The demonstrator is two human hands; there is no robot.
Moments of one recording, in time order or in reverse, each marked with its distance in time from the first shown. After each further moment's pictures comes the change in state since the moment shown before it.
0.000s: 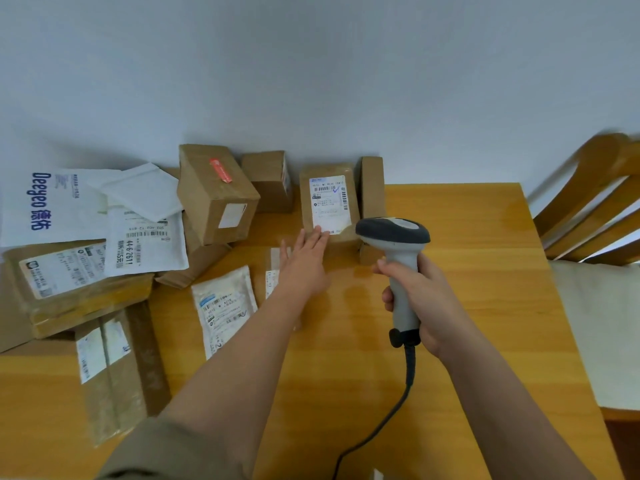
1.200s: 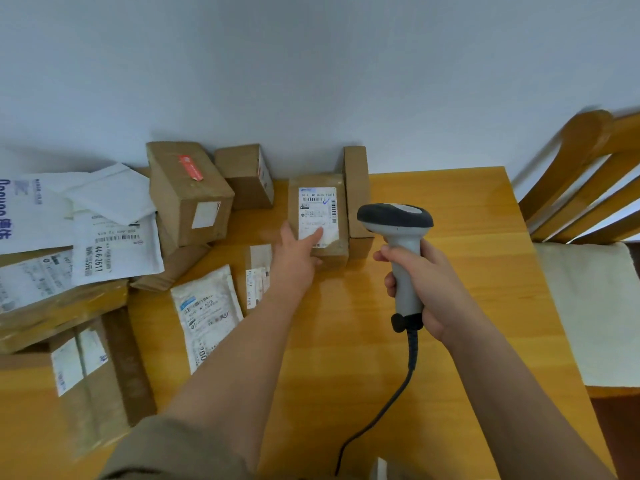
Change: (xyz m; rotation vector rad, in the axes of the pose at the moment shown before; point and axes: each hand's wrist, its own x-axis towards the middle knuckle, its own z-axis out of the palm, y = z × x) left_hand 0.004 0.019 0.014 -0.296 0.132 -0.106; right_hand 0.017 -0.001 -0.033 0.009 0.038 0.016
